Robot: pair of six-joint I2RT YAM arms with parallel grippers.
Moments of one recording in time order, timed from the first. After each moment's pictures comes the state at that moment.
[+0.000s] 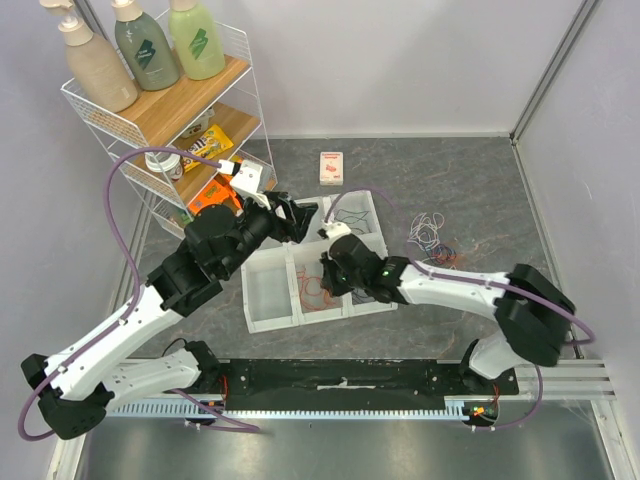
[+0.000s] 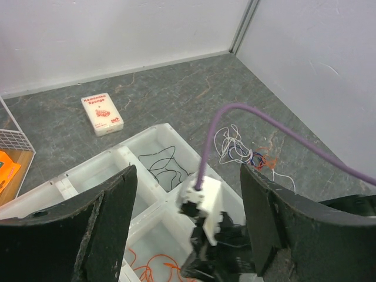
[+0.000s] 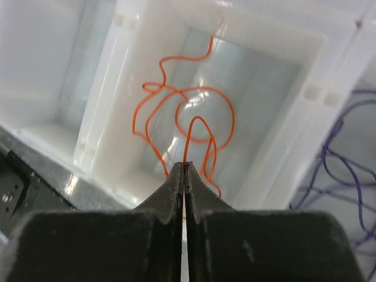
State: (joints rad) left arm -0.85 0.93 1.06 -0.17 -0.25 -0.23; right arm 0.99 1.47 0.87 -0.13 0.08 0.52
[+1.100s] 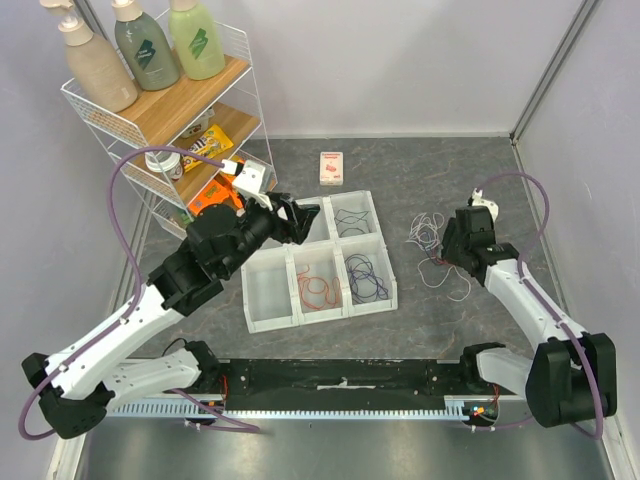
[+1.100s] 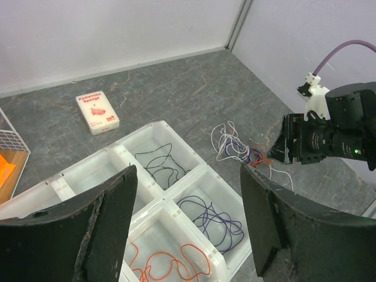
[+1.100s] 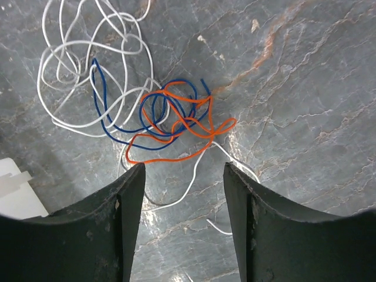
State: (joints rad) left arm -0.85 0.93 1.06 -0.17 -0.23 -0.23; right arm 0.16 1.12 0.70 -0.45 0.28 0.43
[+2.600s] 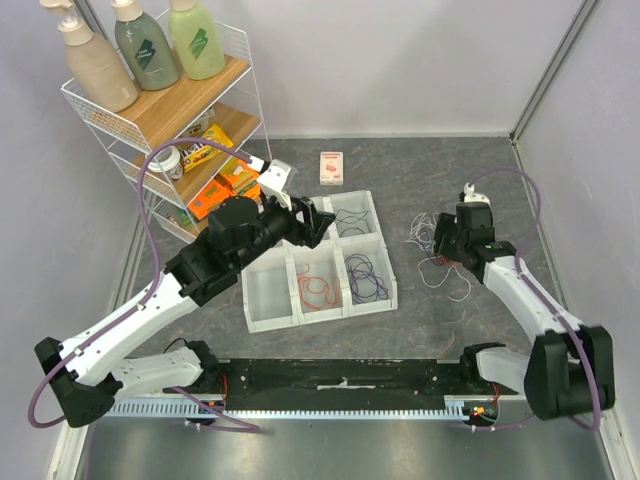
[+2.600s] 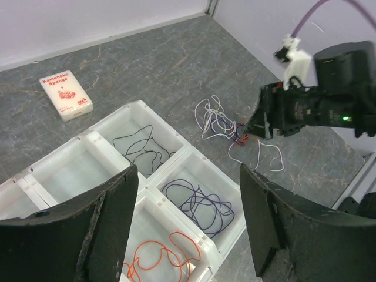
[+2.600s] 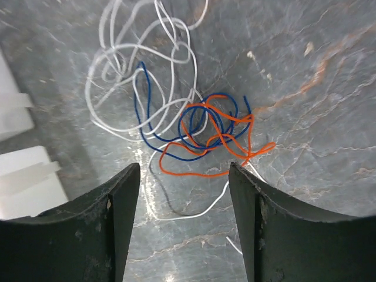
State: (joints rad) left arm -0.85 1.03 1.08 -0.19 -0.12 -0.24; right arm 0.14 1.13 0.72 -0.36 0.13 0.35
